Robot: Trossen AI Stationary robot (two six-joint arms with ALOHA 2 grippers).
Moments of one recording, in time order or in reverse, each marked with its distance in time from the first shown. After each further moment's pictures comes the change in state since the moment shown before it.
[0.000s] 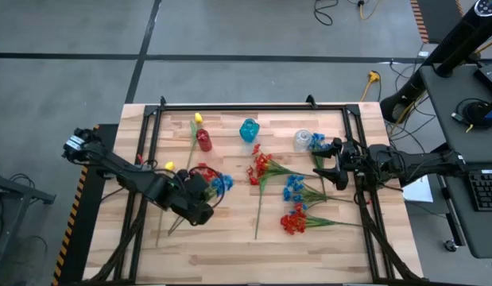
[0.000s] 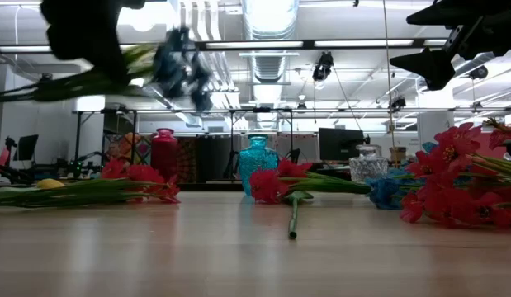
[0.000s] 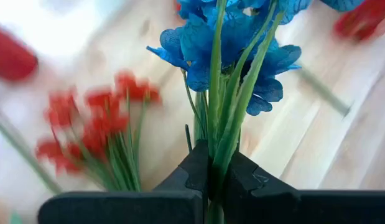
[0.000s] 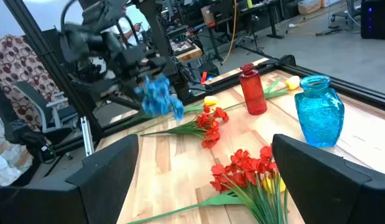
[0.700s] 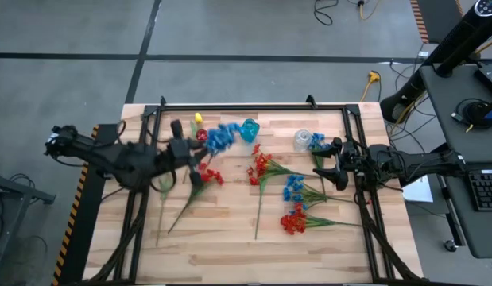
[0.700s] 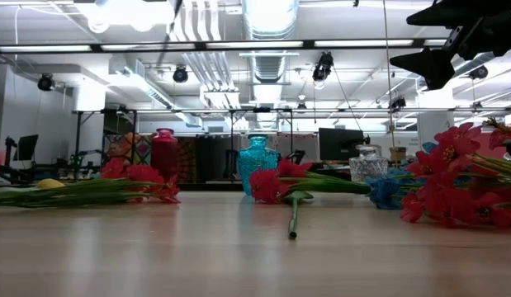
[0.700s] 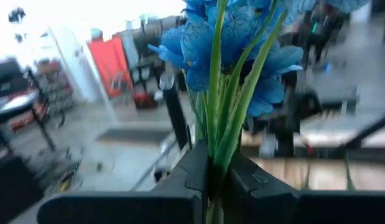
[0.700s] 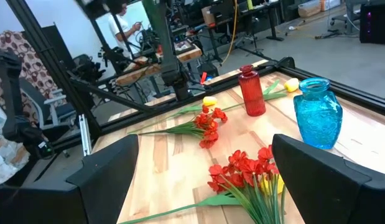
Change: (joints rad) left arm 0.195 -0.344 -0.087 0.950 -0.214 1.261; right arm 0.000 0.001 0.000 0.000 0.000 -0.023
